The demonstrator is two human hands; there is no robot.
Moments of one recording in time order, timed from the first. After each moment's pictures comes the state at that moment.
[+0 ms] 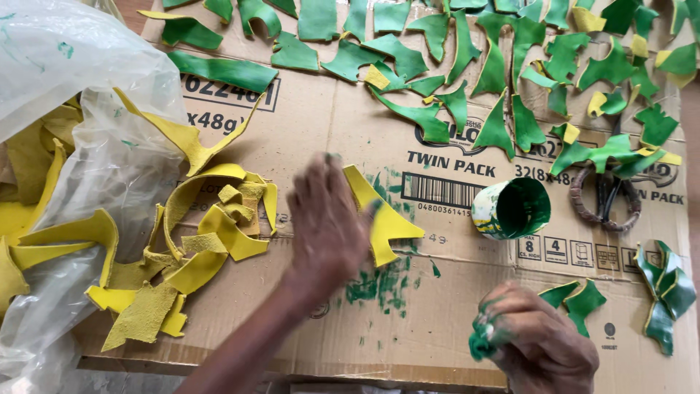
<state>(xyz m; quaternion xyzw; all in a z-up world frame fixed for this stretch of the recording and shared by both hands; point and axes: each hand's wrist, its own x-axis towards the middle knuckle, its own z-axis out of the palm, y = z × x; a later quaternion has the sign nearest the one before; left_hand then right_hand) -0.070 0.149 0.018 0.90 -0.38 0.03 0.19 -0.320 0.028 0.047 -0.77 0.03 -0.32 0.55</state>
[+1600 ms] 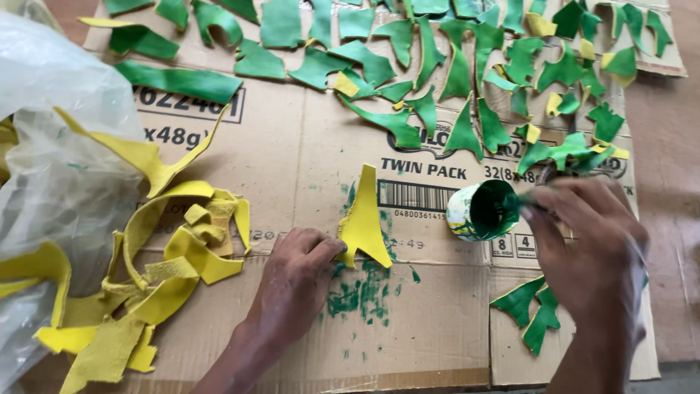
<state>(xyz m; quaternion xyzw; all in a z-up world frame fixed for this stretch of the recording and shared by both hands) -0.078 0.201 0.015 0.78 -0.47 -0.11 0.40 -0.270 -0.039 0.106 -0.93 0.26 -0.24 0.04</state>
